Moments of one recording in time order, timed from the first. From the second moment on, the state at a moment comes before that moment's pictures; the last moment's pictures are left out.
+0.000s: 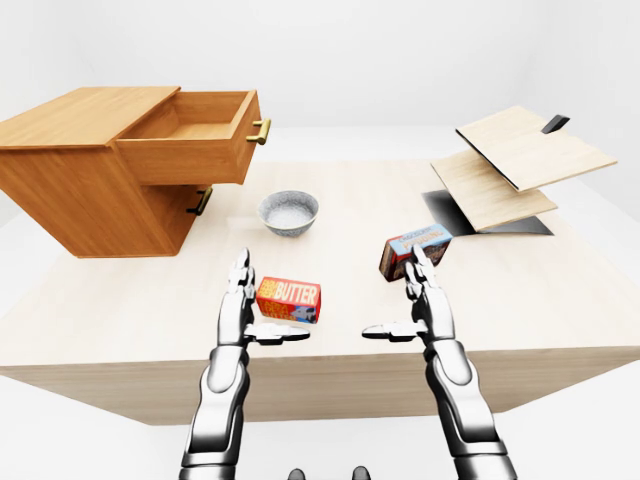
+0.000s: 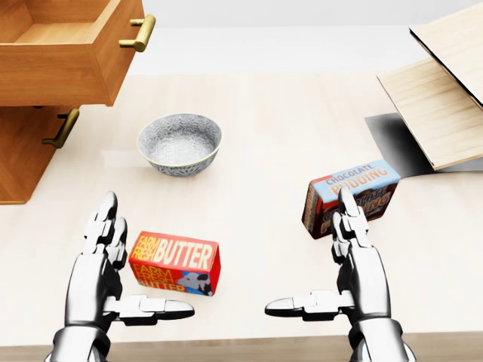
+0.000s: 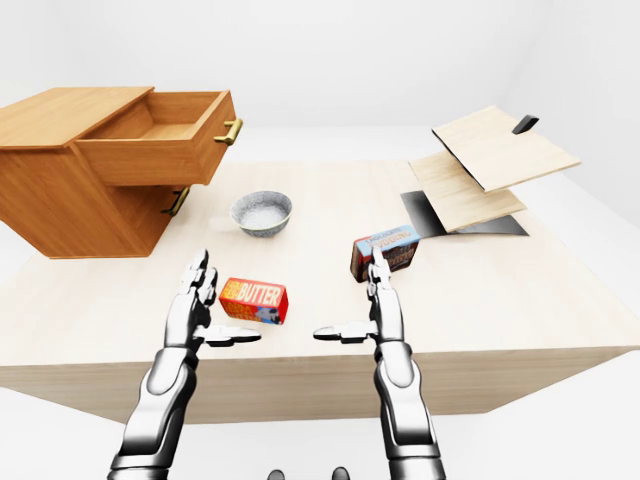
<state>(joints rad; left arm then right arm) 0.00 0.01 0.01 0.00 0.00 0.00 -0.02 0.00 -0.01 -0.01 0.00 0.00 -0.01 0.02</state>
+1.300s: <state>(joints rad) -0.03 0.05 0.14 -0.52 -0.12 0.09 -0.08 -0.03 -0.03 -0.03 -0.22 -0.01 0.09 0.08</state>
